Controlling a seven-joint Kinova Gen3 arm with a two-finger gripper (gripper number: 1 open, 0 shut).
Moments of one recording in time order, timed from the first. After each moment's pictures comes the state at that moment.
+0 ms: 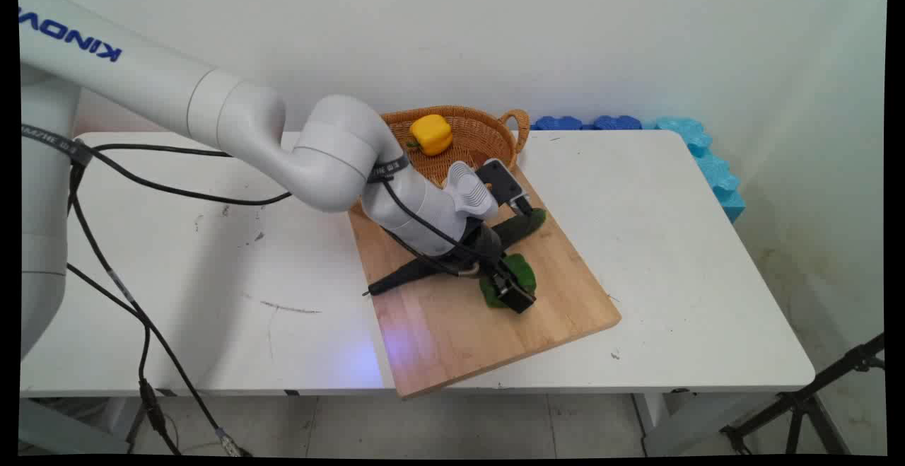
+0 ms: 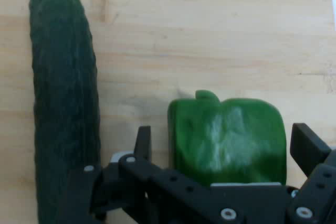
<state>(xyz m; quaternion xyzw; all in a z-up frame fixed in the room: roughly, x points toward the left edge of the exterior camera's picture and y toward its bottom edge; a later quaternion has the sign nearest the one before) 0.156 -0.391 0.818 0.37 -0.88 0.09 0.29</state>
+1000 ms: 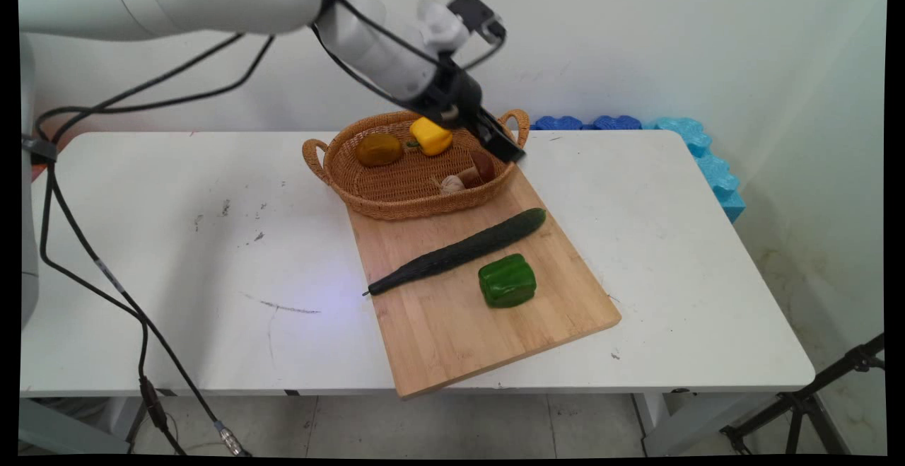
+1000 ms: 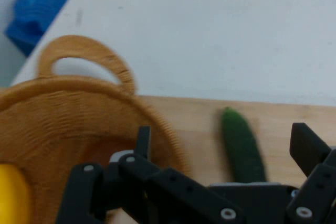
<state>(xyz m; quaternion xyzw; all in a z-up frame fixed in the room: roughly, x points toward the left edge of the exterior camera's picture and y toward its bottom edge) 0.232 -0.479 0.957 0.37 -0.86 0.16 0.33</state>
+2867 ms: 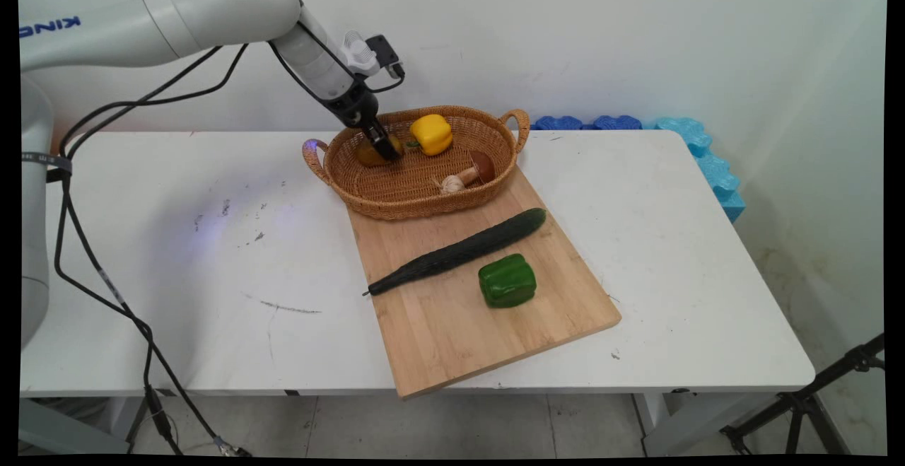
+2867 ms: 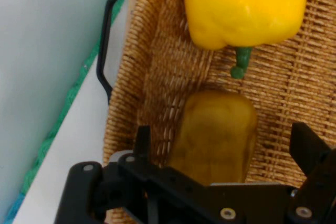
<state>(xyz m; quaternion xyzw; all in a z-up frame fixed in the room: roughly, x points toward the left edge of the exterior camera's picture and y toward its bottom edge) 0.397 -0.579 0.860 0.40 -0.89 0.18 0.14</state>
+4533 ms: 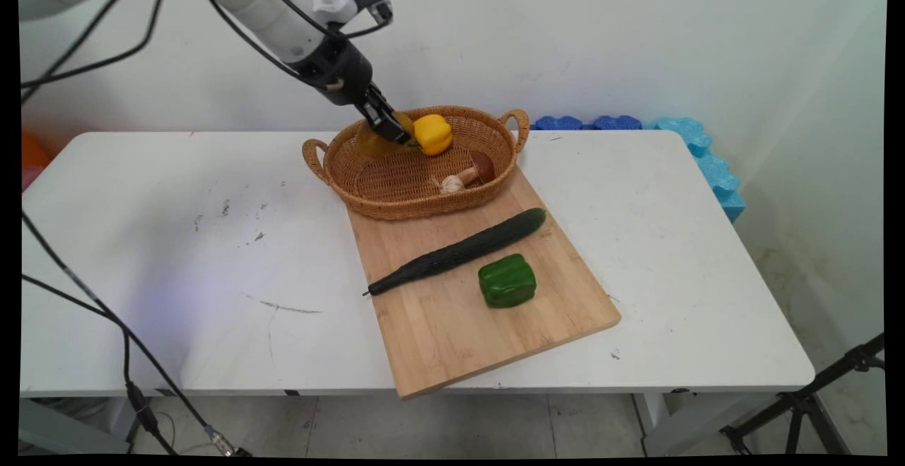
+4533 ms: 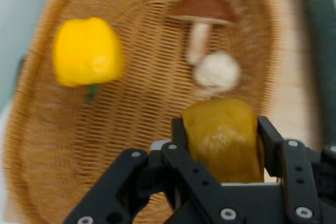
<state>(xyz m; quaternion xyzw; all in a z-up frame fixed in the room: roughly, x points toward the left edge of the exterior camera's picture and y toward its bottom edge) 0.351 -0.464 0.987 0.38 -0.89 0.15 0.23</state>
